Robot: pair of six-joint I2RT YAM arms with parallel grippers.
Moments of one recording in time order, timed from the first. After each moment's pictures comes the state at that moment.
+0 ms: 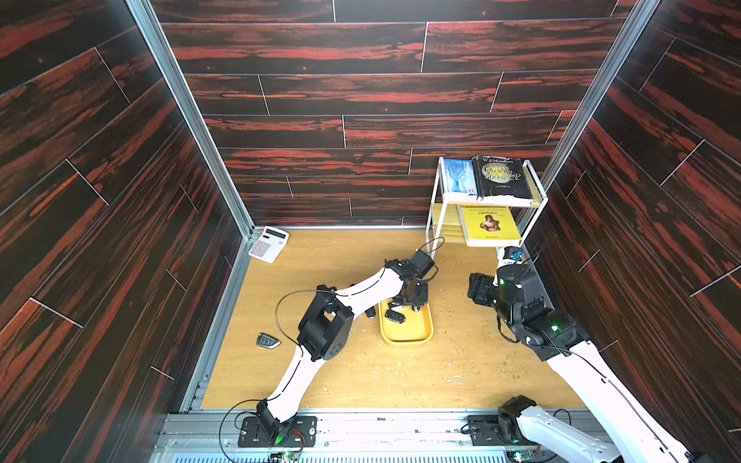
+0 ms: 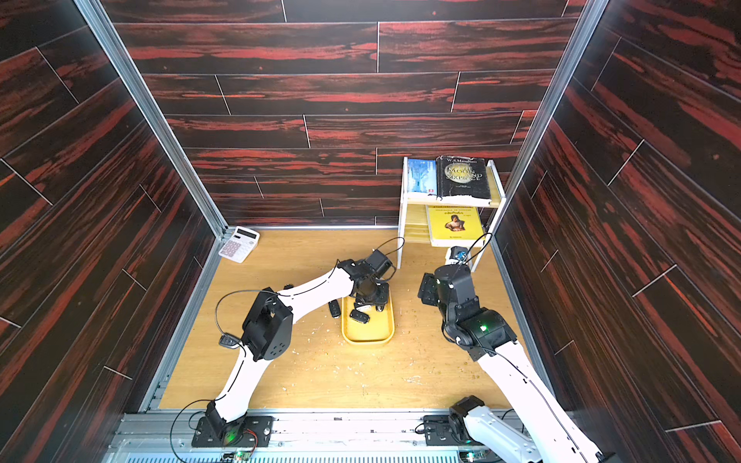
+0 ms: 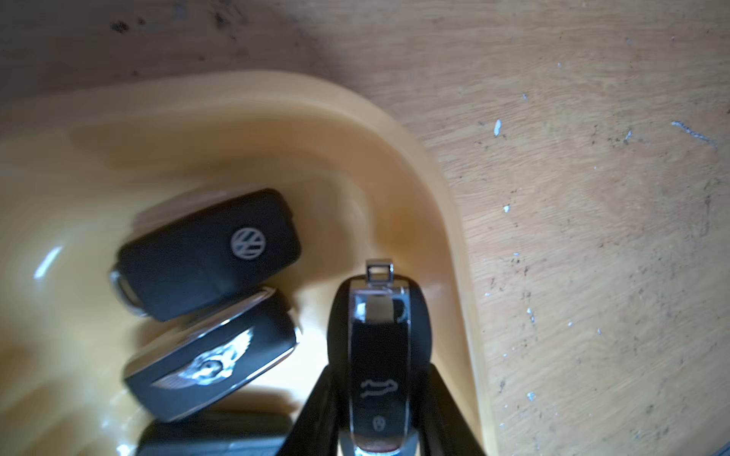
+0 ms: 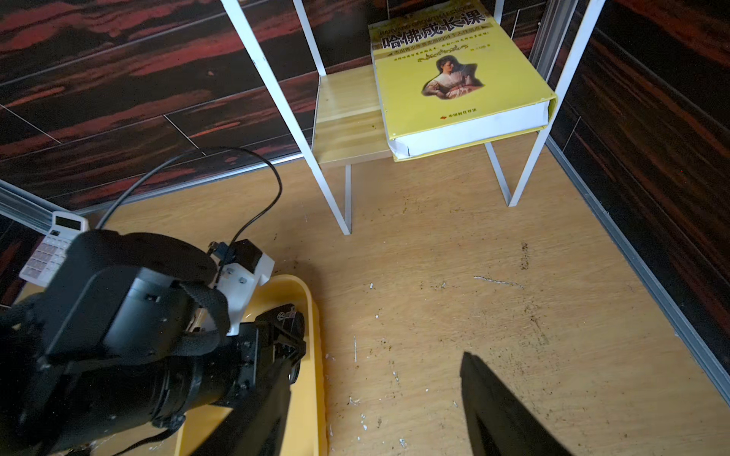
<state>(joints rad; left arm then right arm) -0.79 2.31 1.98 -0.81 0.10 -0.68 0.49 0.94 1.04 -0.67 0.38 0.45</state>
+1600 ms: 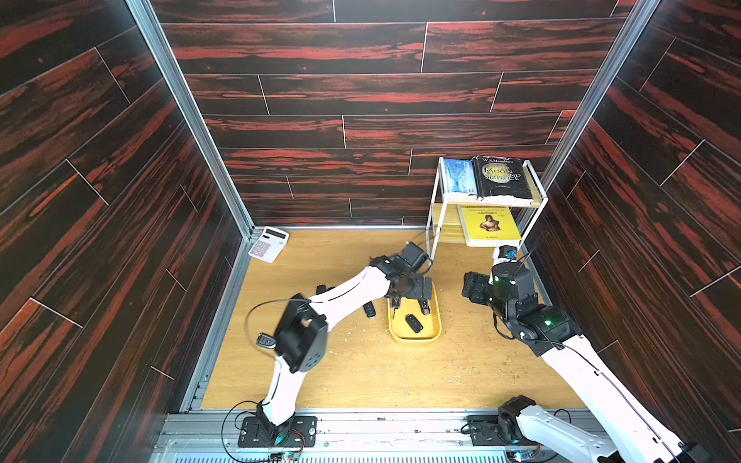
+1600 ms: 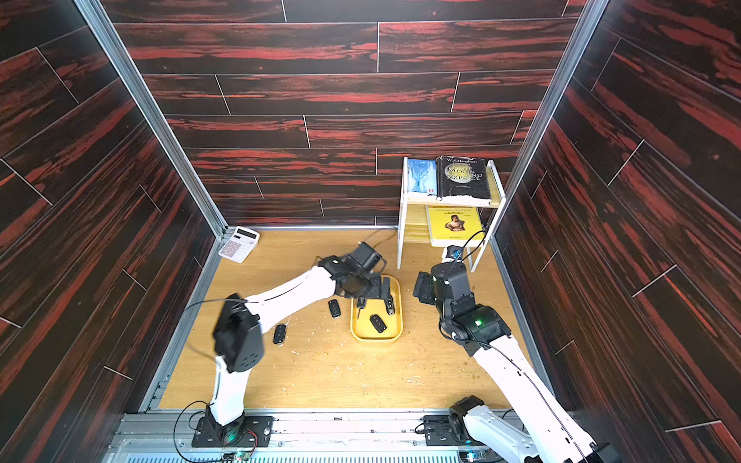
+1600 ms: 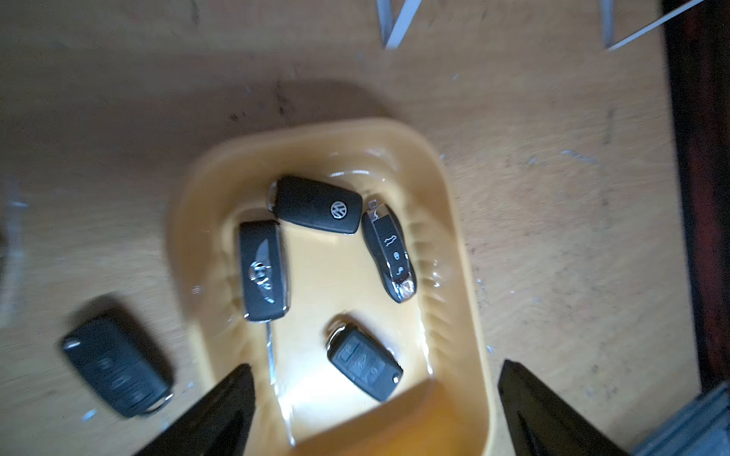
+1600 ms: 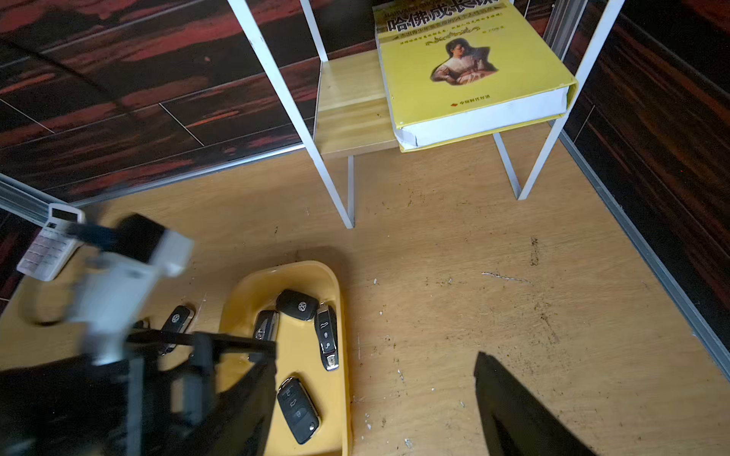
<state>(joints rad) -0.79 1.95 1.80 -0.79 -0.01 -0.61 0.48 0.99 1.04 -0.65 0.36 0.46</state>
